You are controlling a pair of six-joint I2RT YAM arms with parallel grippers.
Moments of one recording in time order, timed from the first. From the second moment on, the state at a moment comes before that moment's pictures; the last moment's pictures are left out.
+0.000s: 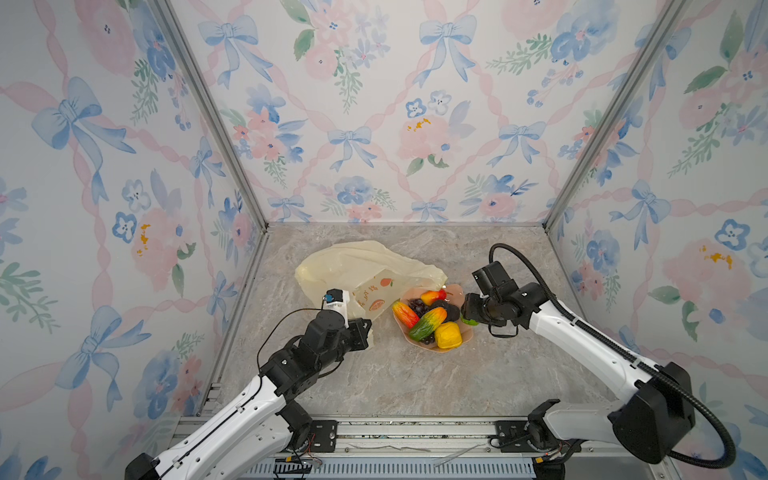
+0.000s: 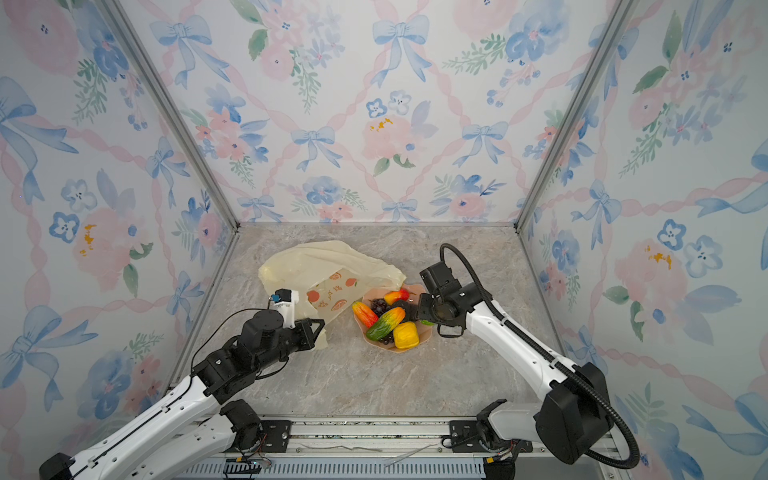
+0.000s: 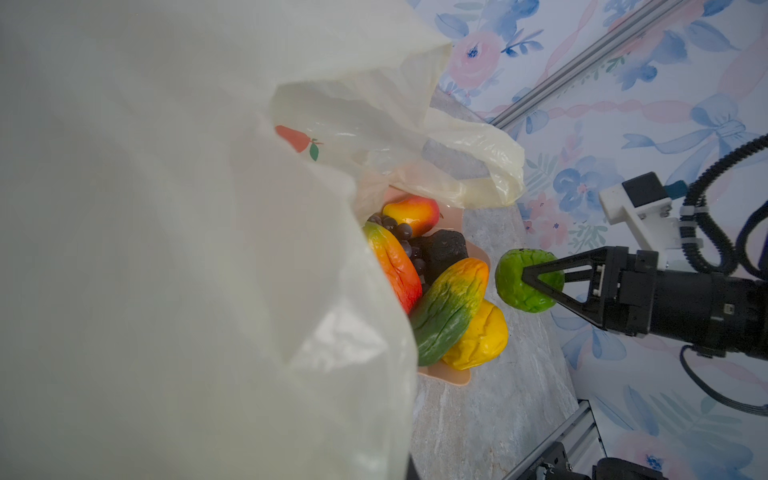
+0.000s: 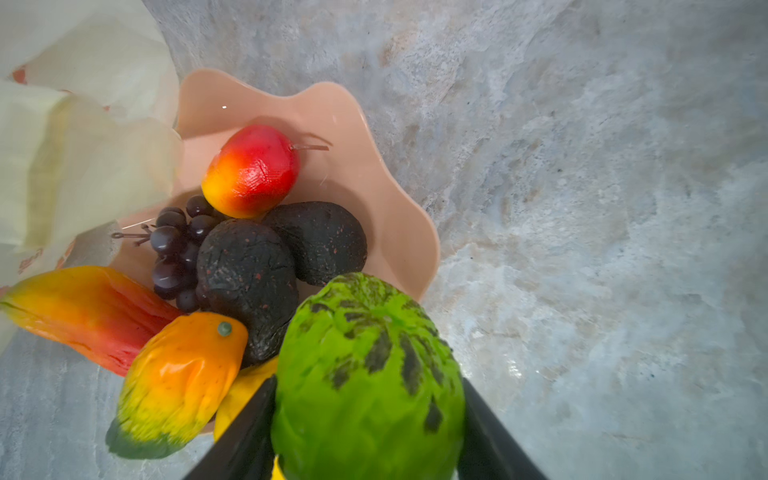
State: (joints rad) left arm -0.69 0.72 0.58 -0.36 -0.03 -0.80; right arm 0.53 1.29 1.07 -0.87 0.12 0.67
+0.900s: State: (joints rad) left arm -0.69 0.67 0.58 -0.36 -0.02 -0.81; right arm 0.61 1.05 1.12 -0.46 -0.37 0.87
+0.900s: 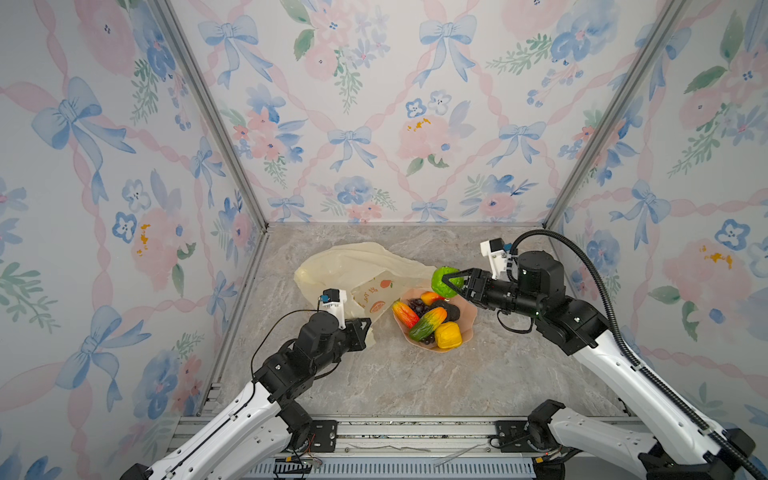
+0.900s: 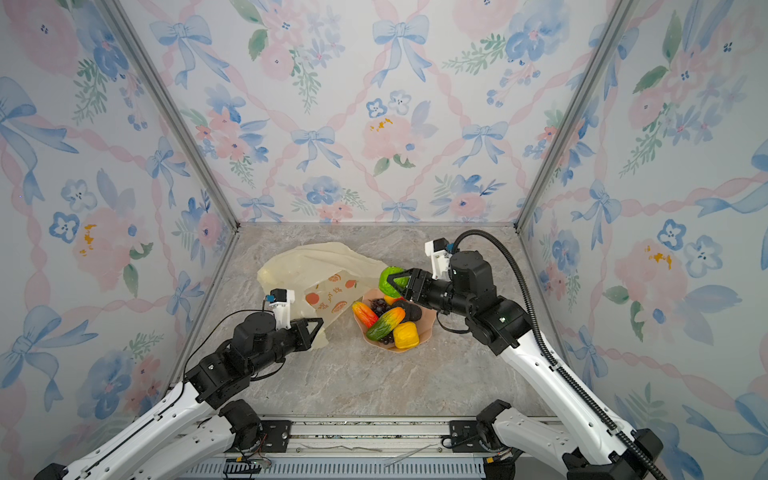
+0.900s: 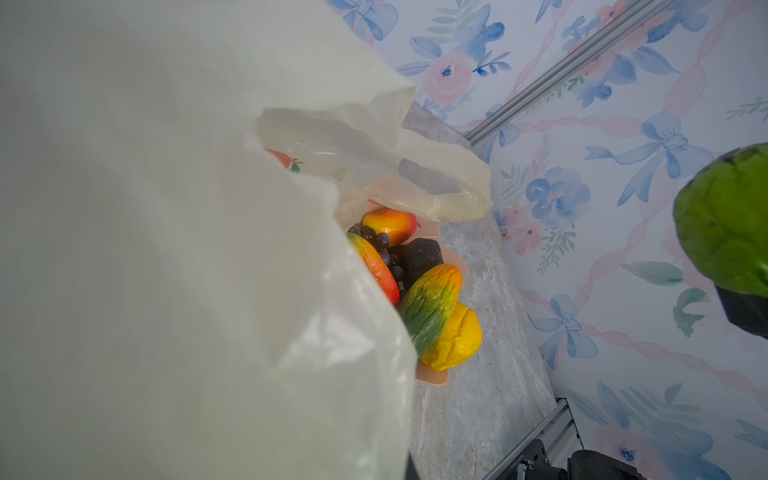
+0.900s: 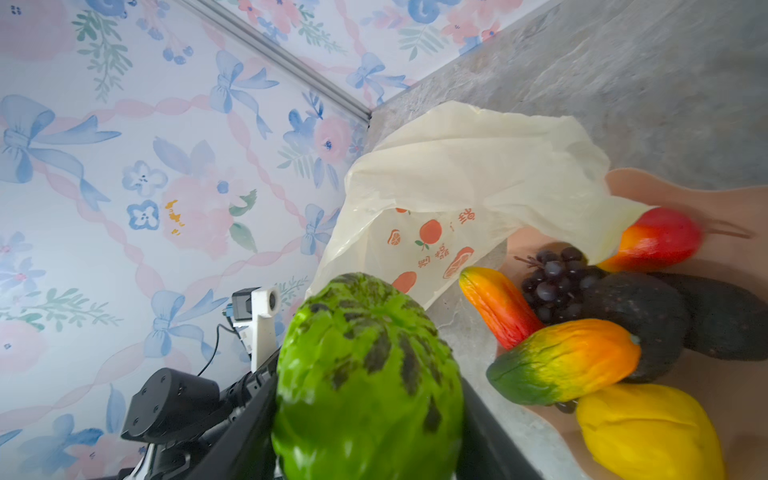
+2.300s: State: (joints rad) left arm -0.69 0.75 0.58 -0.18 0.05 -0.84; right arm 0.82 2.12 1.65 -0.31 -0.32 0.93
